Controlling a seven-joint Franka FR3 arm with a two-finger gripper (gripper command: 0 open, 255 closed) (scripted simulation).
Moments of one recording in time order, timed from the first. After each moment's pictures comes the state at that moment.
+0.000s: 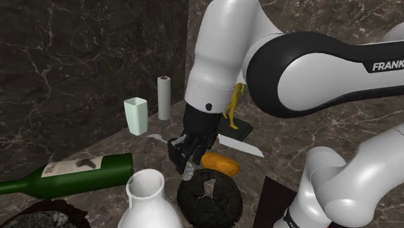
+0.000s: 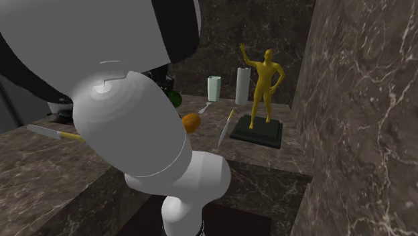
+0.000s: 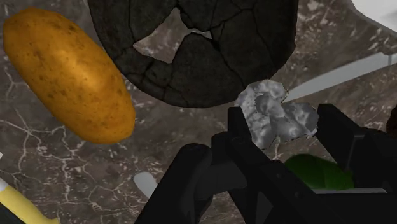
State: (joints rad) arm 0.30 -0.56 0.36 -2.30 0.21 1.91 0.70
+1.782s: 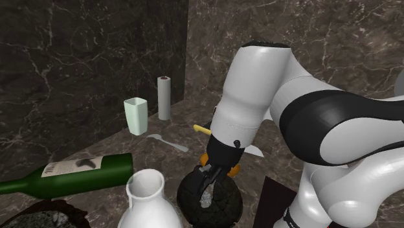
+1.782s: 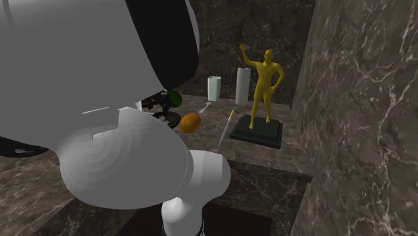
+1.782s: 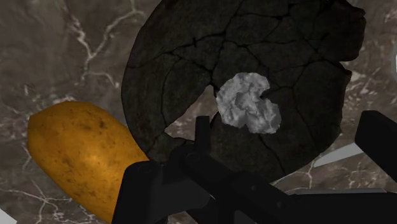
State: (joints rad) arm 0.36 -0.74 0.38 -2.55 0.28 1.98 0.71
